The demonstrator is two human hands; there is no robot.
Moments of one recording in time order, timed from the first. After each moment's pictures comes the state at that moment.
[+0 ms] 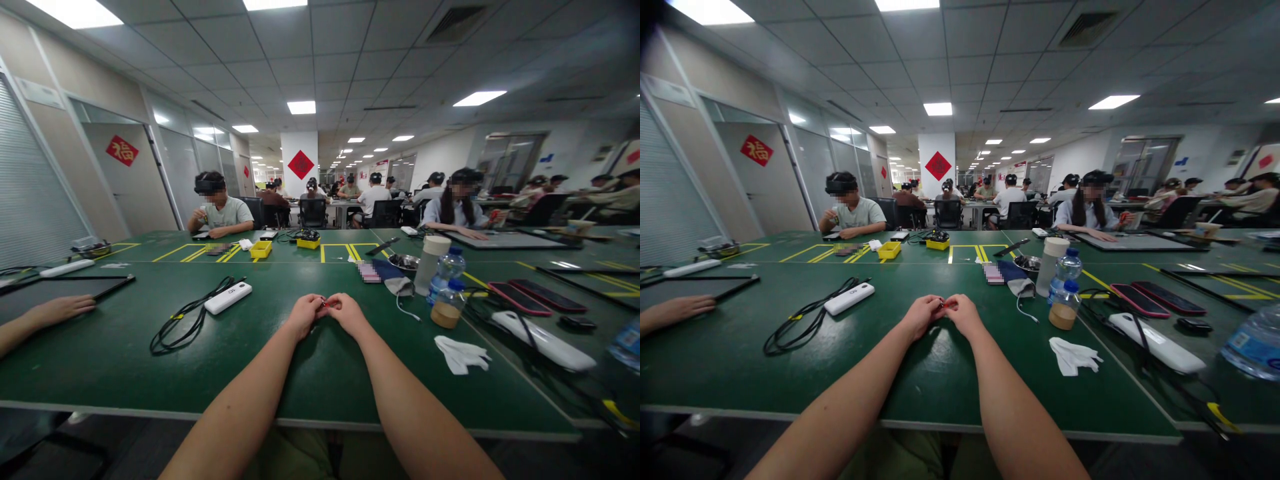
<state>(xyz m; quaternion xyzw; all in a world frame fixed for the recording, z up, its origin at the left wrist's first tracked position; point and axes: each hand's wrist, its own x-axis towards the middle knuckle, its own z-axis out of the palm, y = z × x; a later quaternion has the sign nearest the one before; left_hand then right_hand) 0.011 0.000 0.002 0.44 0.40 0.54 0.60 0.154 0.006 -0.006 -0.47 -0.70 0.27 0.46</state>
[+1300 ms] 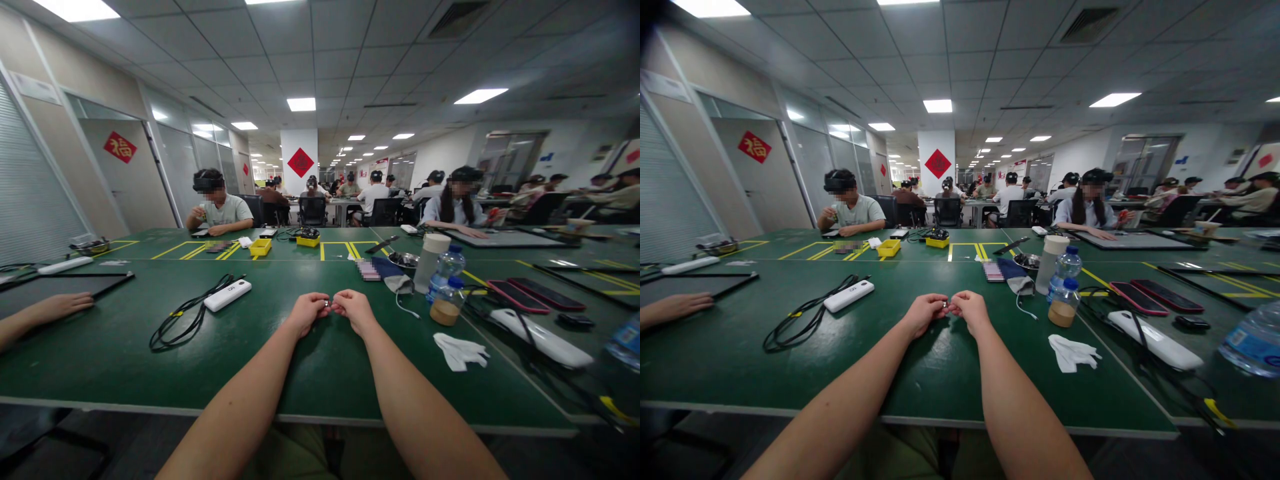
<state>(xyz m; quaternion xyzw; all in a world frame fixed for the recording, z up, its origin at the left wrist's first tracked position) 0.011 -0.003 0.000 0.49 0.41 0.50 0.59 0.158 -0.001 0.004 -0.45 -0.47 0.51 0.56</state>
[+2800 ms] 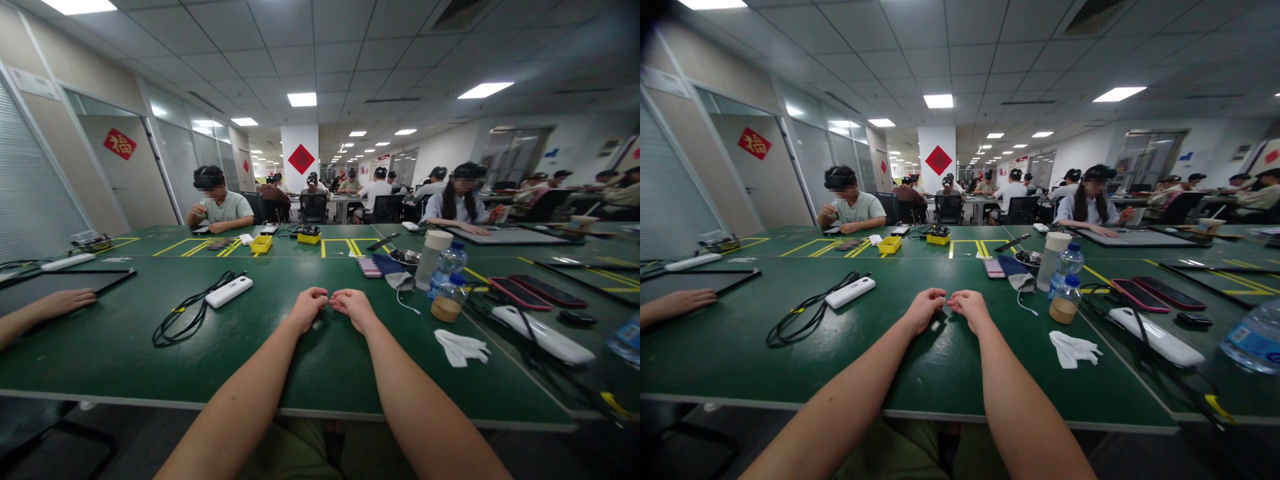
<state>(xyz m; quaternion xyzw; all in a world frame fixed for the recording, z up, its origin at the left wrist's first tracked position) 0.011 -0.003 -0.001 0.51 0.42 0.53 0.53 0.155 -0.002 0.006 -0.45 -0.44 0.55 0.55</state>
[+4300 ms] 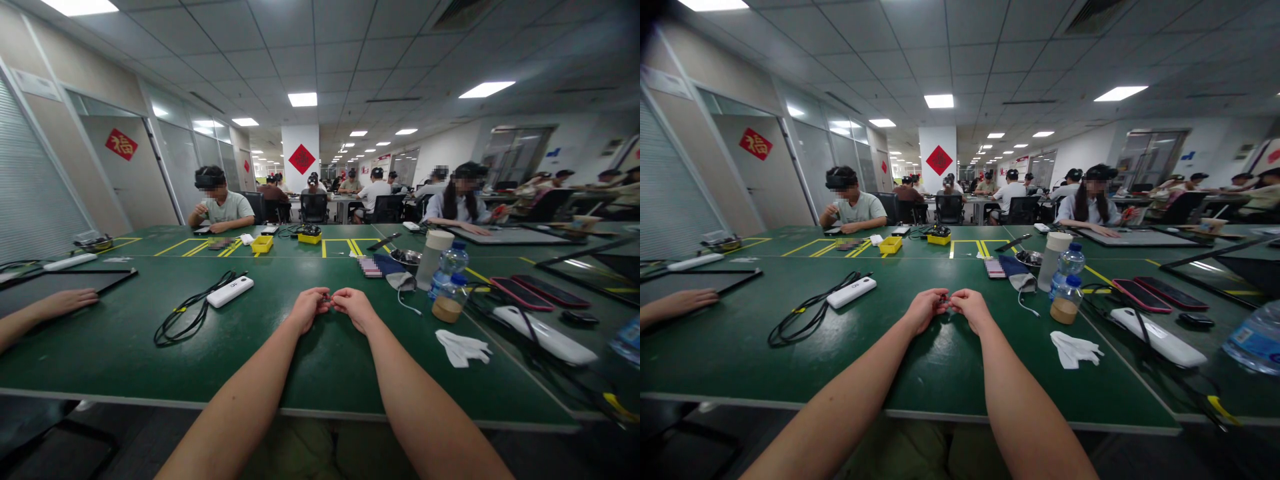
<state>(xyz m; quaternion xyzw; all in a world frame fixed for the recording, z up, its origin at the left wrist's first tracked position) 0.009 -0.003 0.001 0.45 0.39 0.53 0.61 0.159 -0.002 0.000 -0.42 -0.49 0.55 0.54</state>
